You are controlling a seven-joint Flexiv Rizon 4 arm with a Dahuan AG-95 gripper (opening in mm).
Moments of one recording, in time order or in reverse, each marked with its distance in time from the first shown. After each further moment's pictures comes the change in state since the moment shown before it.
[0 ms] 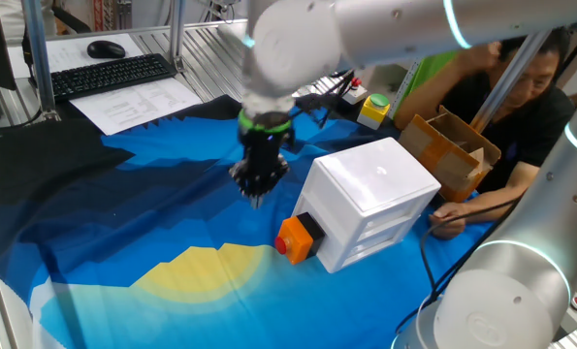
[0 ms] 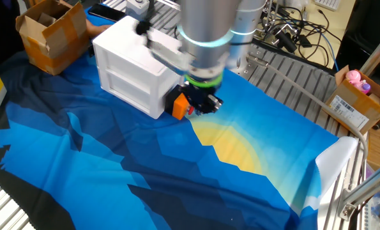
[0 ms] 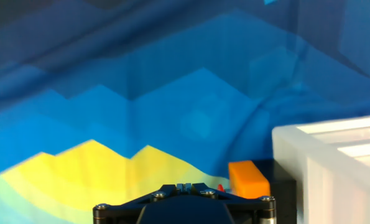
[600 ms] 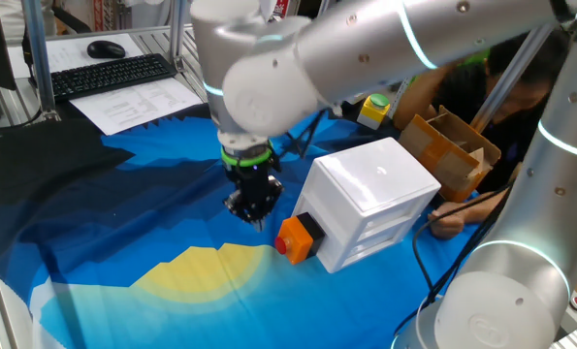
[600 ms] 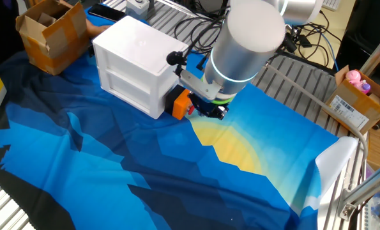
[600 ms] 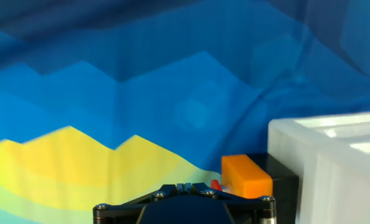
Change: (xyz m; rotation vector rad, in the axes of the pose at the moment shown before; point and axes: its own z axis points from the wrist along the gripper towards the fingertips) arm 0.020 -0.007 0.042 0.156 0.035 -0.045
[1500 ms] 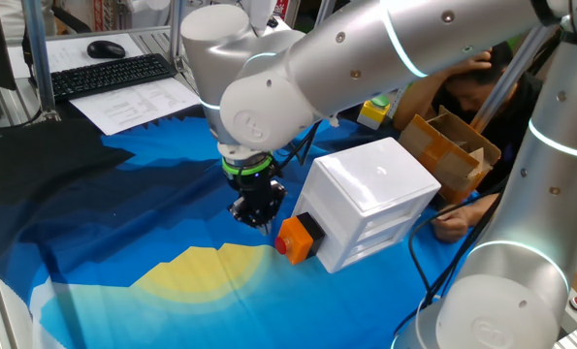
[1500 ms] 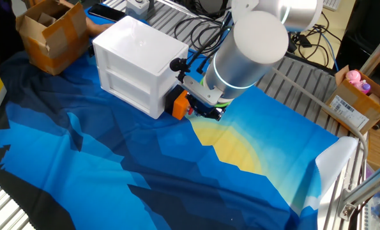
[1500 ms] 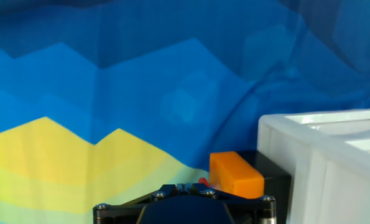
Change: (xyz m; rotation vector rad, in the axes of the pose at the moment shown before) arm -0.004 -0.007 0.012 0.035 -0.006 -0.014
